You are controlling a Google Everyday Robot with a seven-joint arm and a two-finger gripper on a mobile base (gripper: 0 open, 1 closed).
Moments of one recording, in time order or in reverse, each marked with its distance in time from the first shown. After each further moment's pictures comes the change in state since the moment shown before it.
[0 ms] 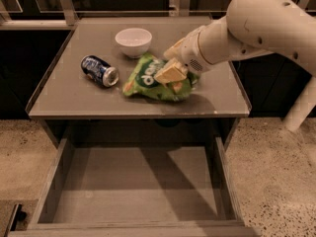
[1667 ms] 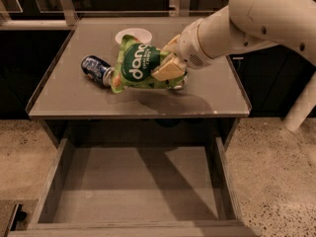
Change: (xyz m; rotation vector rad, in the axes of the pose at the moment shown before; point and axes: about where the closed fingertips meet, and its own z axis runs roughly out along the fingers) arm -0.021 0.011 -0.013 -0.038 -0.021 -0.058
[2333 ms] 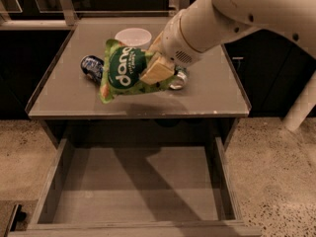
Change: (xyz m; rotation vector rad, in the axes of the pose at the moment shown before) arm -0.038 0.040 -0.009 -0.062 0.080 -0.096
